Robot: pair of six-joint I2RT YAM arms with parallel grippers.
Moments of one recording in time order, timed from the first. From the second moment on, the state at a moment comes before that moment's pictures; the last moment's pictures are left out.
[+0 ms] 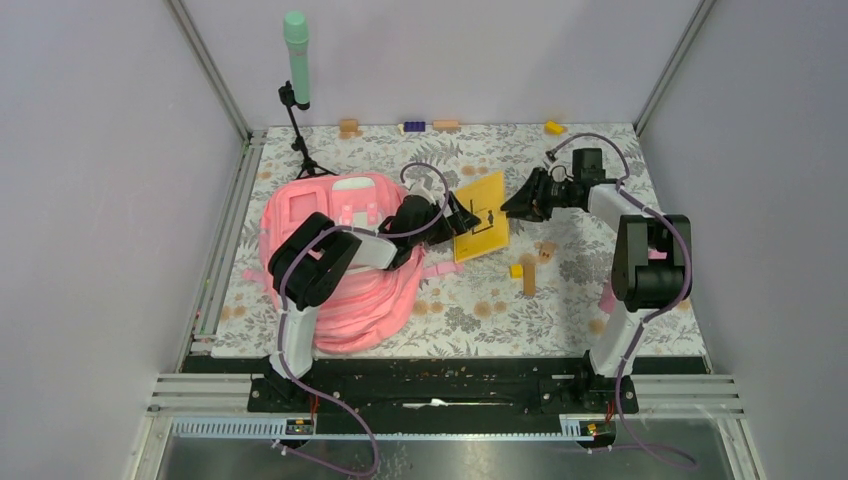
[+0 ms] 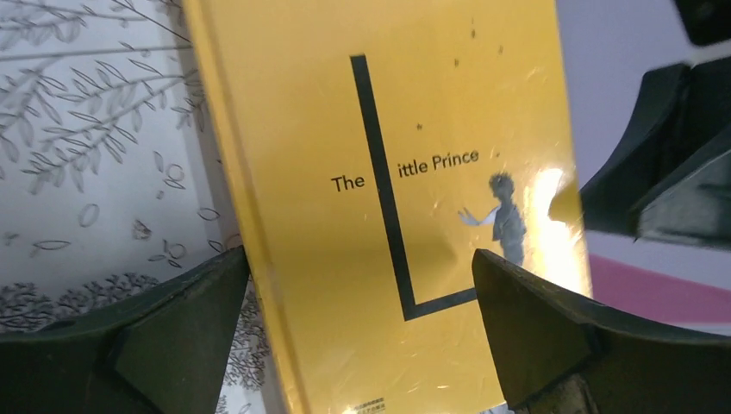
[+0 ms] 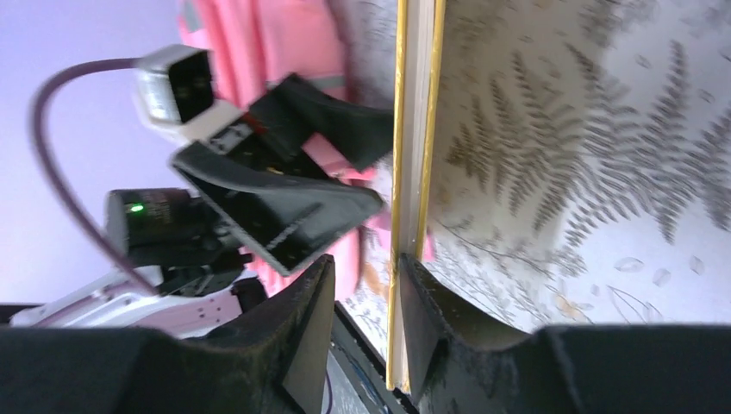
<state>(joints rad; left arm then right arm) -0.65 2.06 1.05 0.64 0.15 -0.94 0.00 1.88 1.24 -0.36 -0.90 0.51</state>
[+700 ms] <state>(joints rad) -0.65 2.06 0.96 0.79 0.25 -0.97 0.02 1.86 1.19 -0.07 -1.02 0.56</state>
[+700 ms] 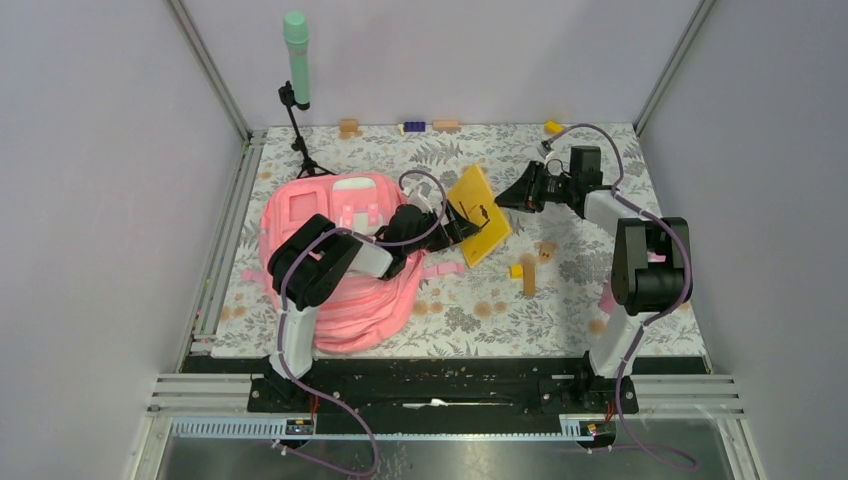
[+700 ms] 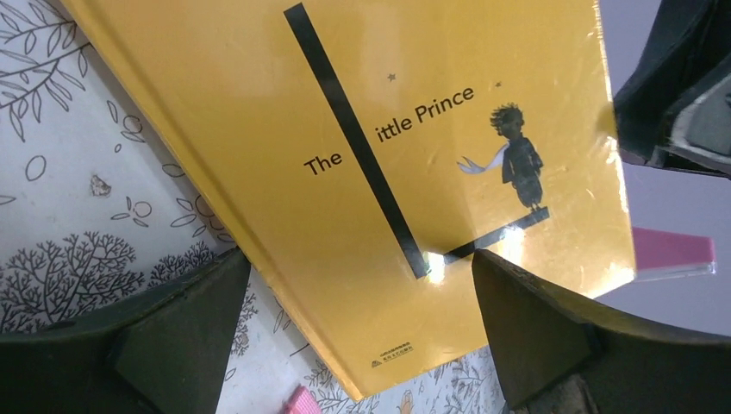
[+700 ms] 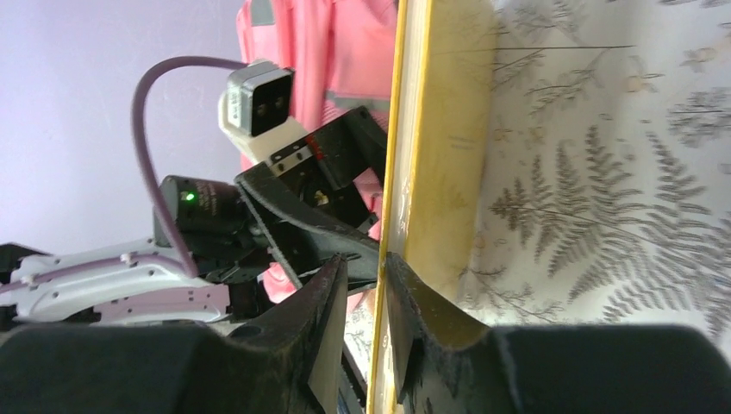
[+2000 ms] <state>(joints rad) -0.68 1.86 0.66 1.08 0.39 -0.92 0.16 1.71 1.10 -0.05 -0.86 0.62</state>
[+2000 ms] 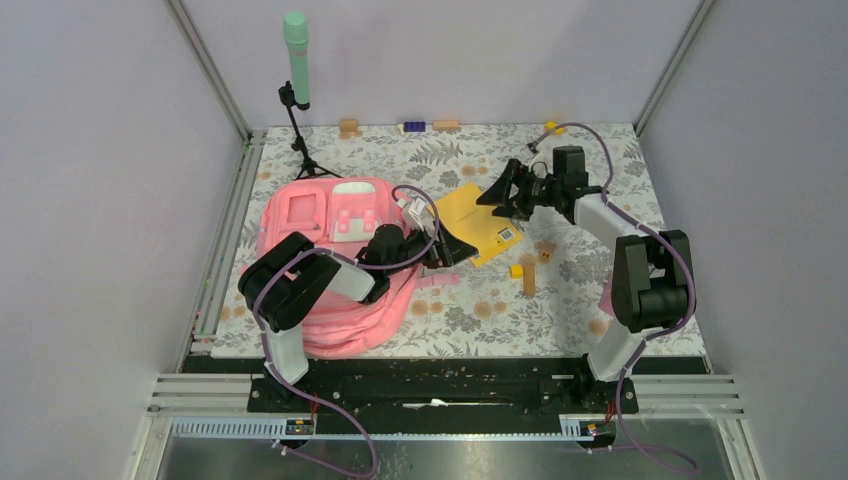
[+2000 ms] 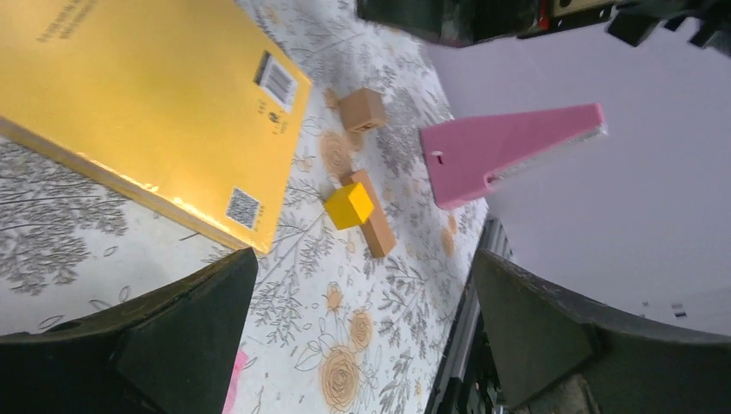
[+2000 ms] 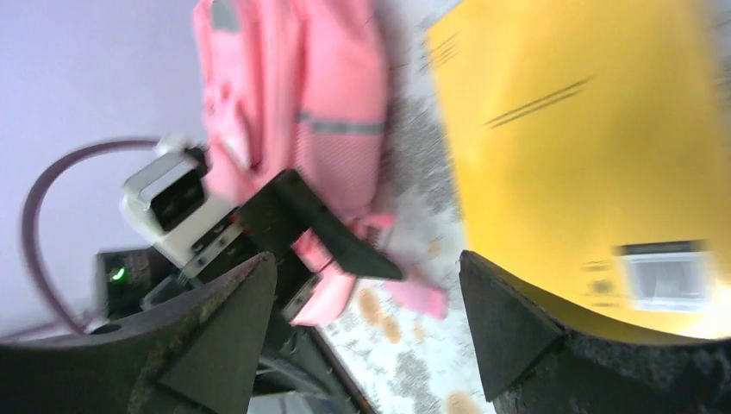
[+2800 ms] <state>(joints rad) -0.68 1.93 1.04 0.31 0.08 -0.91 0.07 2.16 1.62 -0.70 -0.59 0.28</state>
